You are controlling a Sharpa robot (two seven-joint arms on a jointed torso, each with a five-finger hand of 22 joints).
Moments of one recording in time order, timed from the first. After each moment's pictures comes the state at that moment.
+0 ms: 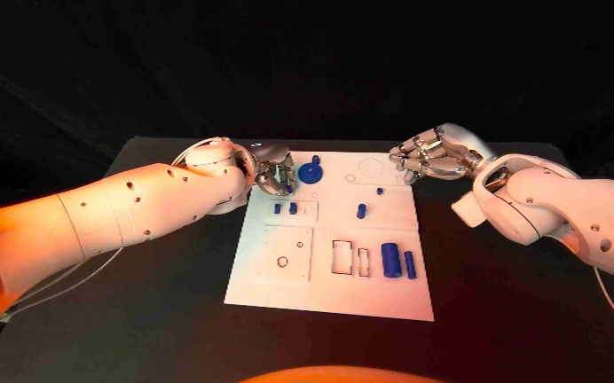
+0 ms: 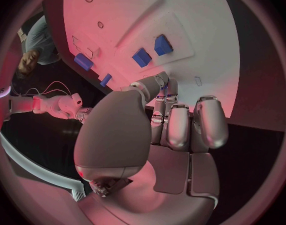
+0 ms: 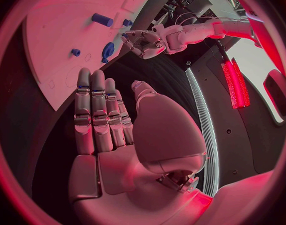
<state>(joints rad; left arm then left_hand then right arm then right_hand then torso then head) 1.17 -0.70 0.04 1.31 -1.45 -0.05 -0.18 1.42 -0.18 0.58 0.02 0.10 1.13 0.11 0.20 0.15 1.16 0.04 0.35 0.14 1.47 -0.03 1.33 1.11 0.09 1.45 0.06 1.30 1.25 1.29 -0.89 -0.12 1.52 -0.75 -0.36 0.11 1.33 -0.08 0.09 0.27 0.45 1.01 0.18 0.10 0.10 1.25 0.10 0.08 0.22 1.35 0.04 0.07 0.43 0.18 1.28 0.15 0.09 0.16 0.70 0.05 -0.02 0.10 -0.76</state>
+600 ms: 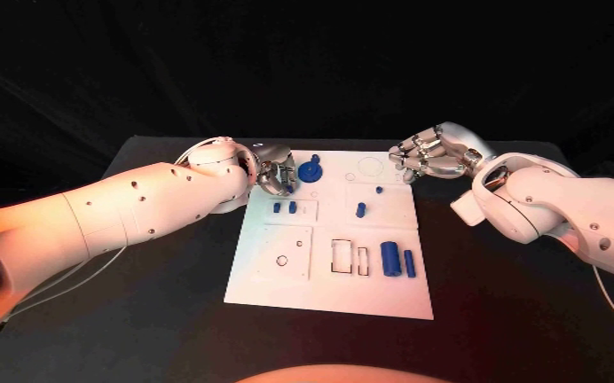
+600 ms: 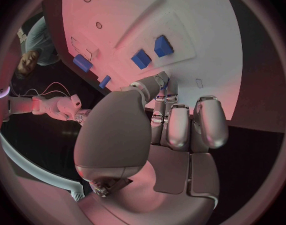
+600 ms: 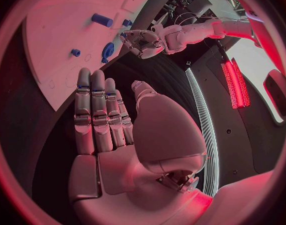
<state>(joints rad) 1.16 -0.68 0.04 1.29 -1.46 -0.04 -0.19 1.42 -0.18 0.58 0.02 0.10 1.13 0.11 0.20 0.15 1.16 0.04 0.34 0.14 1.47 -0.03 1.33 1.11 0.09 1.45 0.06 1.30 1.25 1.29 -0.89 -0.12 1.52 -0.75 -0.36 0.11 1.33 -0.08 0.09 0.27 0.45 1.01 0.18 0.10 0.10 1.25 0.10 0.08 0.22 1.35 0.04 0.07 0.43 0.18 1.28 0.15 0.09 0.16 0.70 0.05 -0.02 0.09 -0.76</state>
